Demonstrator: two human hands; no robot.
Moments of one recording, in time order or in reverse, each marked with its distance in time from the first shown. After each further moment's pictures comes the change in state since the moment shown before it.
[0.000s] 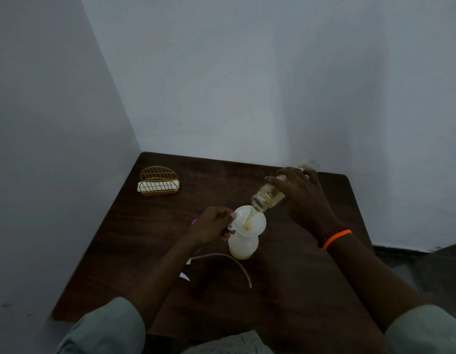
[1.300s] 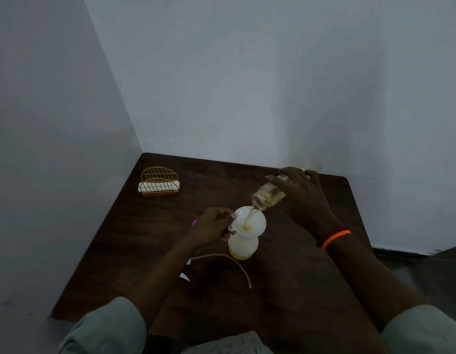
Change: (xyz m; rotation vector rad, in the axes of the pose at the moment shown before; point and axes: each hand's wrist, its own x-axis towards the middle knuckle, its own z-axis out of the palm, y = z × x) left_hand -0.001 -0.003 -0.002 0.004 -0.004 -0.007; right_hand 0.001 0.002 0.005 0.031 0.034 0.039
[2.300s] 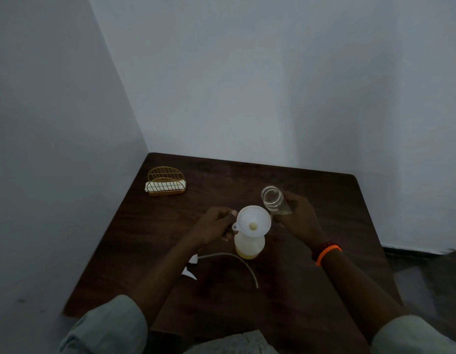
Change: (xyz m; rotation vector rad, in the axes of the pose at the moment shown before) left_hand -0.003 0.002 -0.009 0.094 -0.006 -0.017; right_hand -0.025 -0.027 0.037 0.937 -0.095 0.463
